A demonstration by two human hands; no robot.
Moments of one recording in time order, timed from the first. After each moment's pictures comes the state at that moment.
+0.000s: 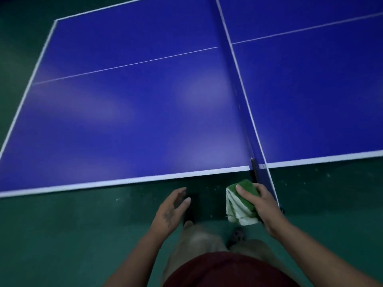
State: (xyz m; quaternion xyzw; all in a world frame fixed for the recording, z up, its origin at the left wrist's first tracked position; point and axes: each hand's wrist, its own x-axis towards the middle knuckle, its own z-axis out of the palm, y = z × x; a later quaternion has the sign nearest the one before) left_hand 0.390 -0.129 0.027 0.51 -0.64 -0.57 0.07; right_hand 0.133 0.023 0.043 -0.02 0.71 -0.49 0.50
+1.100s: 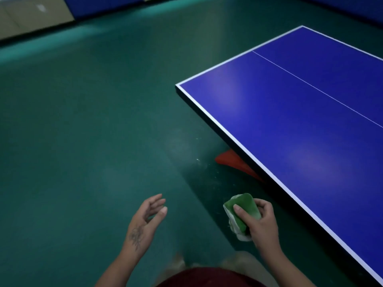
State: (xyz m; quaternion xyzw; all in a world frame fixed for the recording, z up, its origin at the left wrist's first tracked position) left_hand 0.823 0.074 0.121 0.73 -0.27 -0.43 0.47; right_hand 0.528 -0.050 0.096 -0.47 0.66 -0.30 0.51
